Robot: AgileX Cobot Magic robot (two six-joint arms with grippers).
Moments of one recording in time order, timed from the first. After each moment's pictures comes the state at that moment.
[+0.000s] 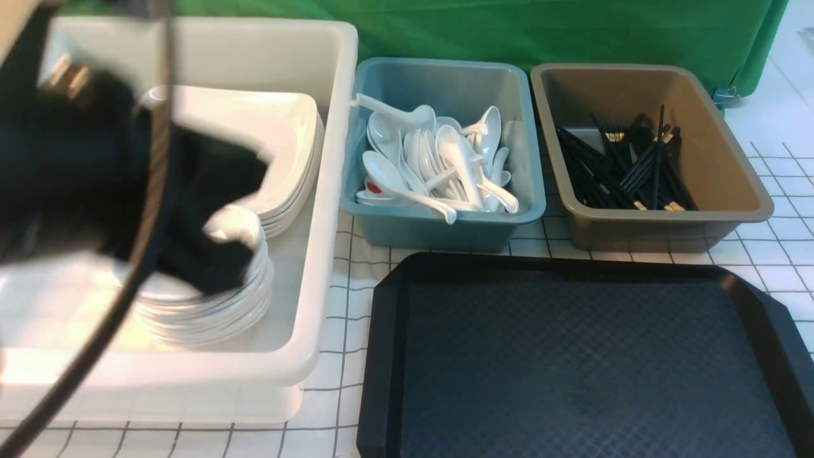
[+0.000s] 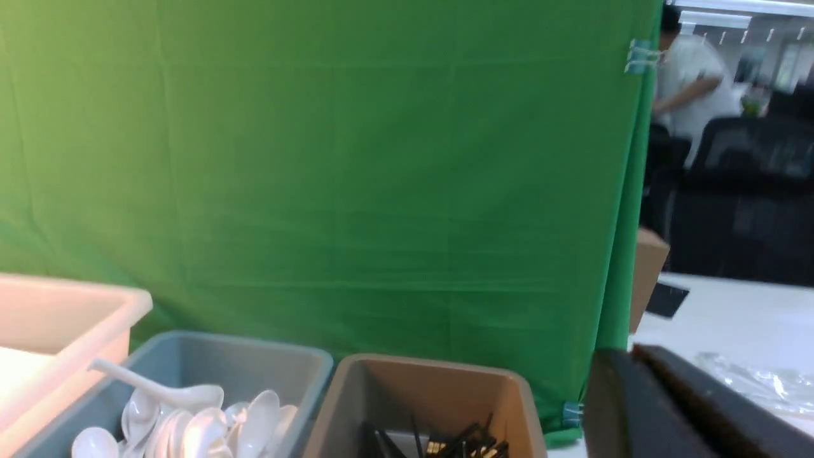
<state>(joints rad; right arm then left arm) 0.09 0.30 -0.58 0.07 0.19 -0.15 -0.75 0.86 -0.97 0.28 0.71 -0.26</state>
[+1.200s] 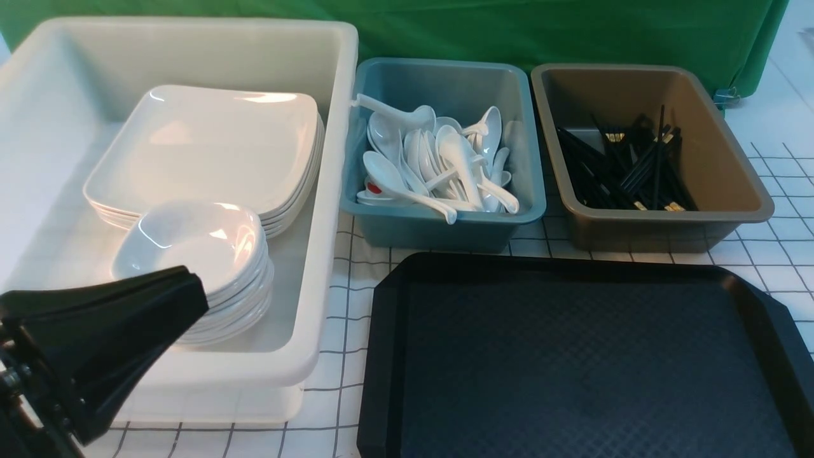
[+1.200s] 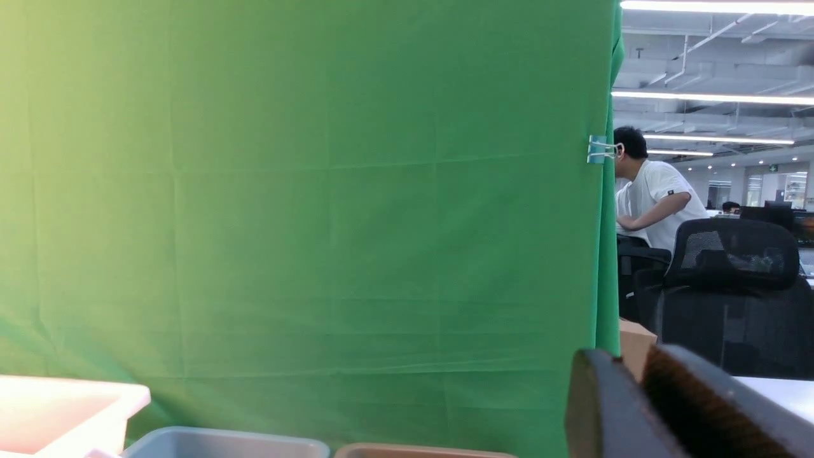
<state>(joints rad) 0.09 0.09 -0.39 0.08 0.03 -0.13 -0.75 0.46 -0.44 0.27 0.11 -0.43</state>
